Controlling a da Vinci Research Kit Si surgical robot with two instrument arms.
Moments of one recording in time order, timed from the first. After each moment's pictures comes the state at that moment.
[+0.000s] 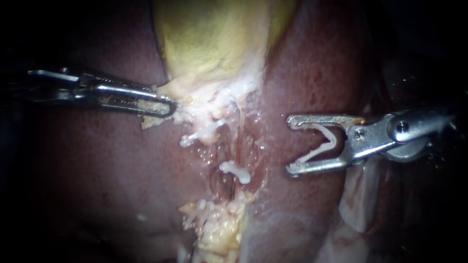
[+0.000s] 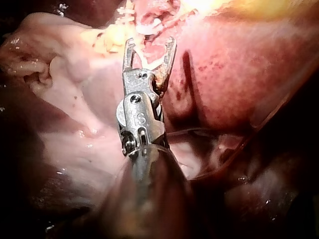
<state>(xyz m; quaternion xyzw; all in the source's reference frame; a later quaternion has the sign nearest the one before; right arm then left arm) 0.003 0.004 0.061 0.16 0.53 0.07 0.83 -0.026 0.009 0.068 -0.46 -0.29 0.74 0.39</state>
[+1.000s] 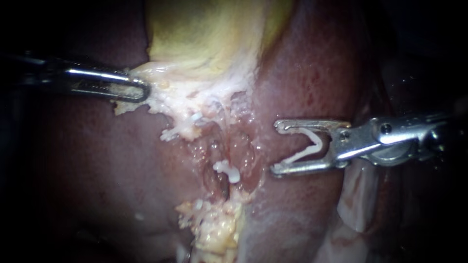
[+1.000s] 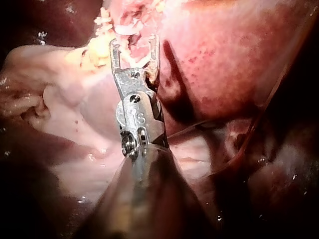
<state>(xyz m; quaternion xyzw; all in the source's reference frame) 0.007 0.002 0.063 0.24 0.52 0.16 0.81 -0.022 0.011 0.064 -0.47 -0.28 0.73 0.40</state>
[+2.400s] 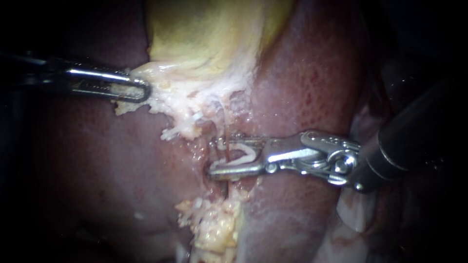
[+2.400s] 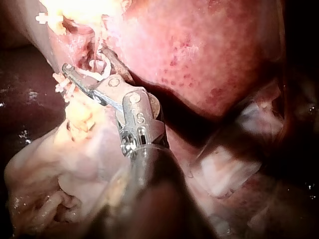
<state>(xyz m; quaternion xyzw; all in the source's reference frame) 0.015 0.000 0.072 0.33 0.52 0.31 0.72 -0.022 0.011 0.064 -0.47 -0.28 0.73 0.40</state>
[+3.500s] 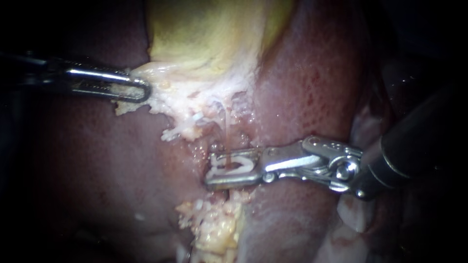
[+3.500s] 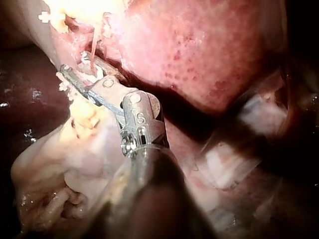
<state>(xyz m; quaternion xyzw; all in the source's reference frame) 0.015 0.000 0.071 0.37 0.53 0.29 0.71 -0.022 0.011 0.064 -0.47 -0.28 0.73 0.40</state>
